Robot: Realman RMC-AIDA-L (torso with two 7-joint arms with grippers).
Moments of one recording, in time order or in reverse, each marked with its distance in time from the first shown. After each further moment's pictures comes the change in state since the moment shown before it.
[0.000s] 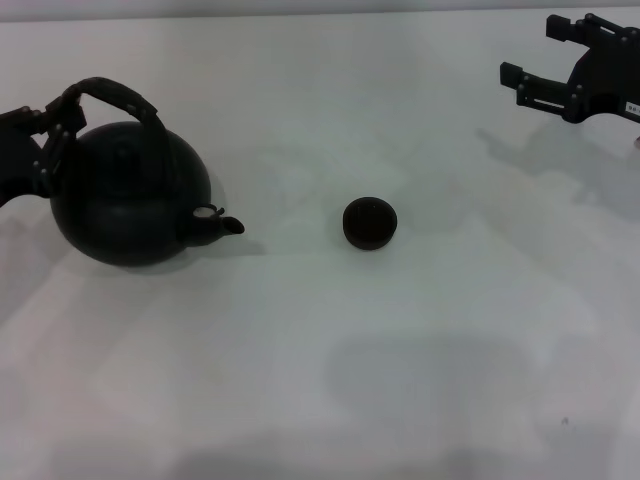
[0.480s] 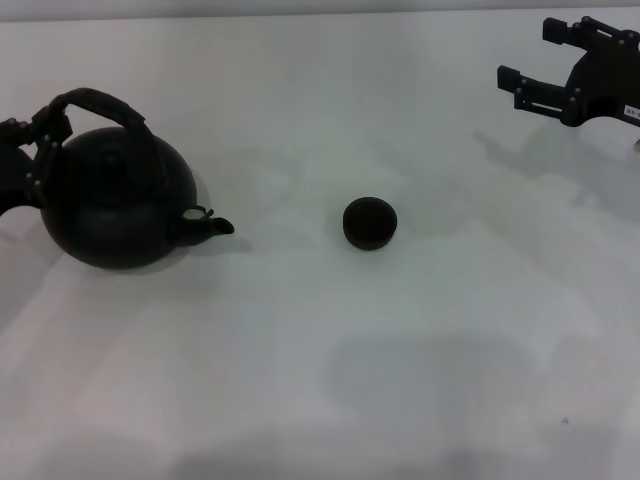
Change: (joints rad) left arm -0.008 -0.001 -0.028 -0.117 -0.074 -0.005 0.159; right arm -0.002 0.000 -0.002 0.000 0.000 0.015 0.004
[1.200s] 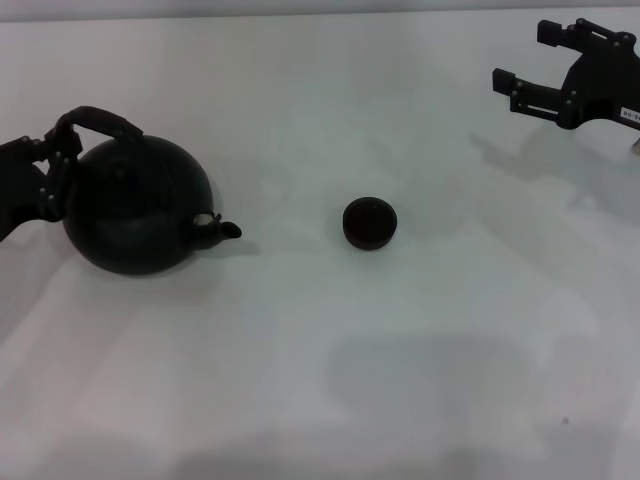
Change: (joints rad) left arm -0.019 0.001 0.000 -0.071 -0.004 -0.025 0.046; right arm 0.001 0.000 -0.004 -0.001 0.000 0.014 0.003
